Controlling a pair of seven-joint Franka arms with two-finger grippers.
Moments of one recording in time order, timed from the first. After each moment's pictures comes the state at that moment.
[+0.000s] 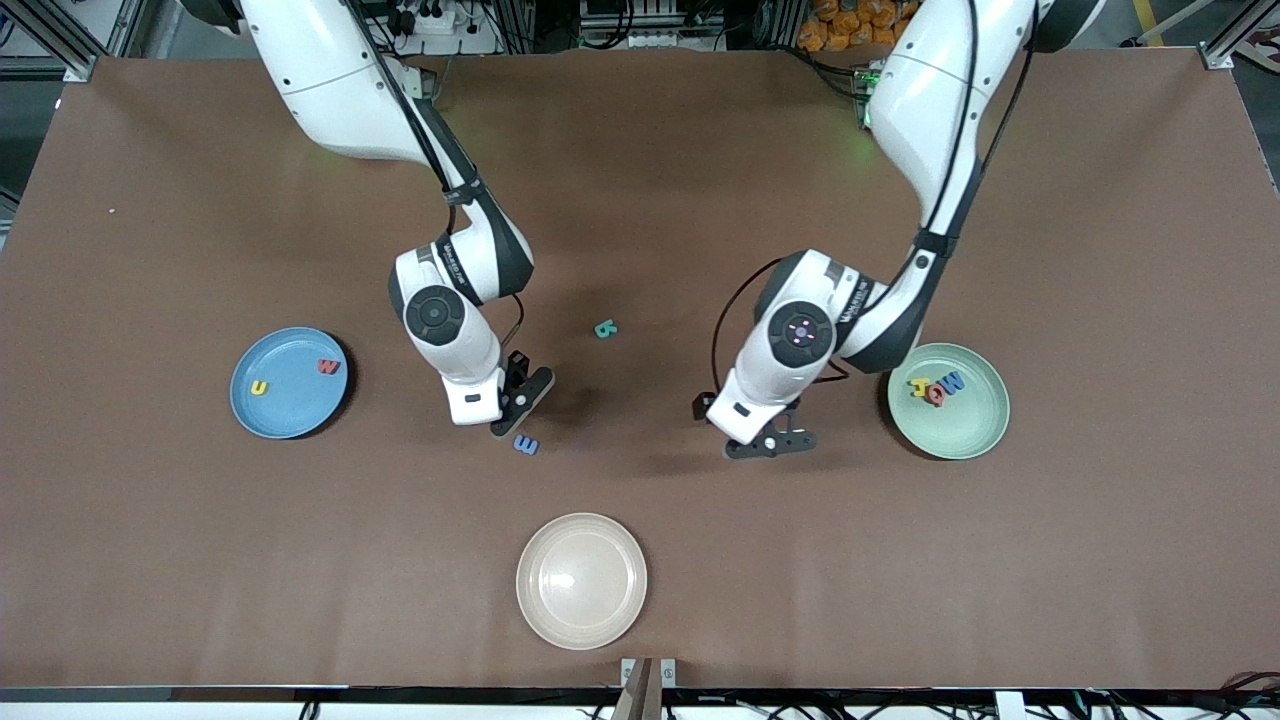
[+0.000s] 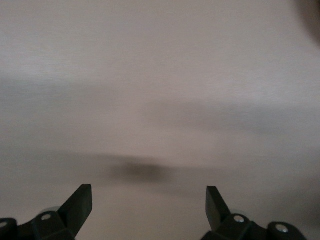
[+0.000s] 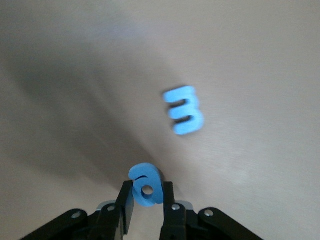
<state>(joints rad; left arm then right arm) -0.54 0.74 -0.05 -1.51 -0.05 2.33 -0.68 0.58 0.60 -0.14 -1.87 0.13 2.52 -0.52</state>
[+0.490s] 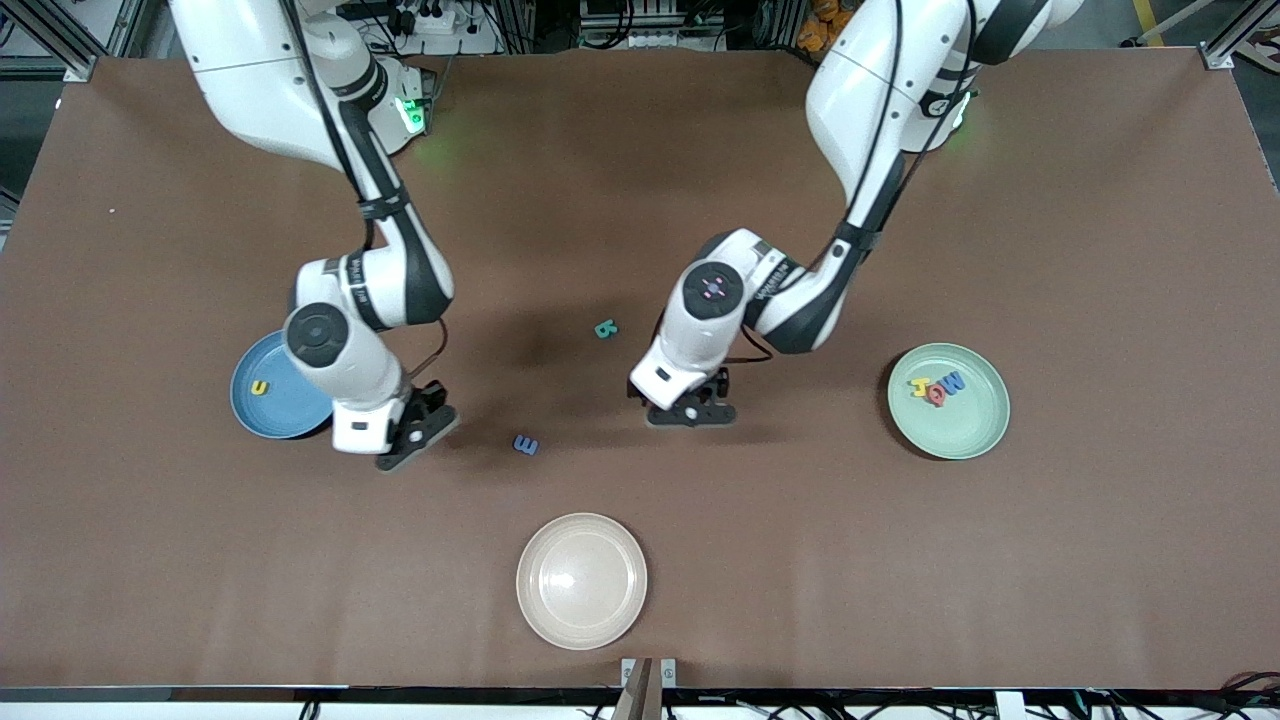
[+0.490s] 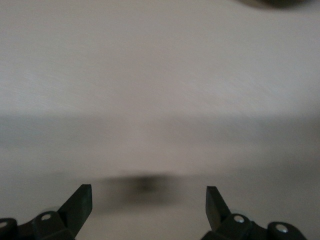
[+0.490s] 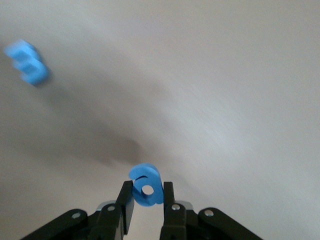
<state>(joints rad) -0.70 0.79 -0.05 -1.49 0.02 2.44 -0.74 0.49 0.53 -0.28 -1.87 0.13 2.40 -0.52</state>
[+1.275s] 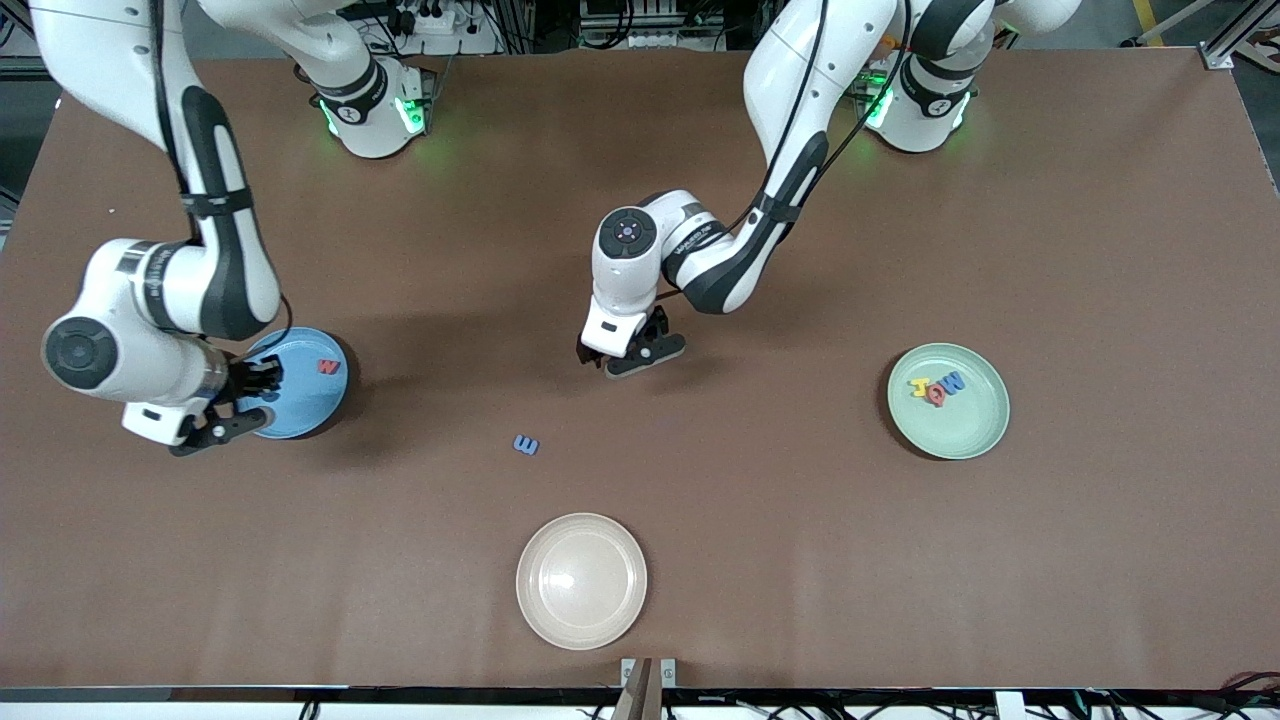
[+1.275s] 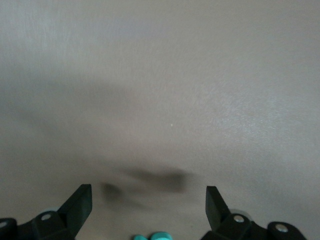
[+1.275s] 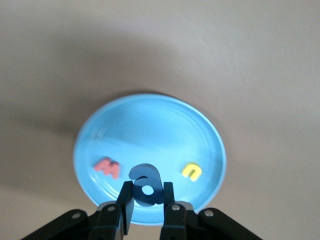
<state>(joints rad) -0.85 0.86 -0.04 -1.47 0.06 2.44 -1.40 0.32 0.42 -0.44 -1.89 0.07 2.07 -0.52</state>
